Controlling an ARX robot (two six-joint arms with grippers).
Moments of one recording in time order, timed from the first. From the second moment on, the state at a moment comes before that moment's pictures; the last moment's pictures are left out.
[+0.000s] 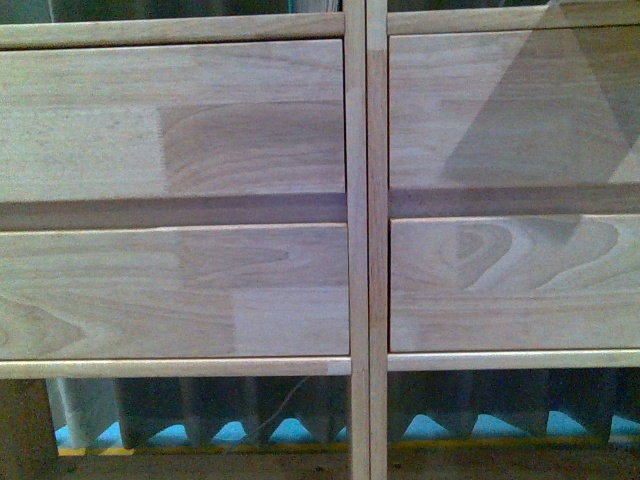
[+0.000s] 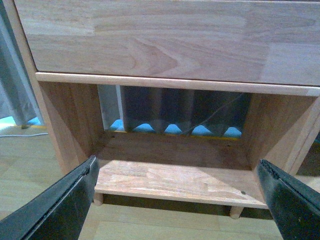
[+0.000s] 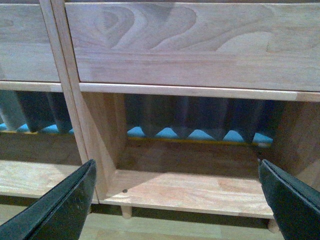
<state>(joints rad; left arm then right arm) 0.00 0.00 0.01 -0.01 0.00 0.00 0.00 0.00 0.01 0.00 0.00 0.00</state>
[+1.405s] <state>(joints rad) 0.00 0.00 0.01 -0.01 0.00 0.00 -0.03 1.47 0.66 0.78 -0.12 1.22</state>
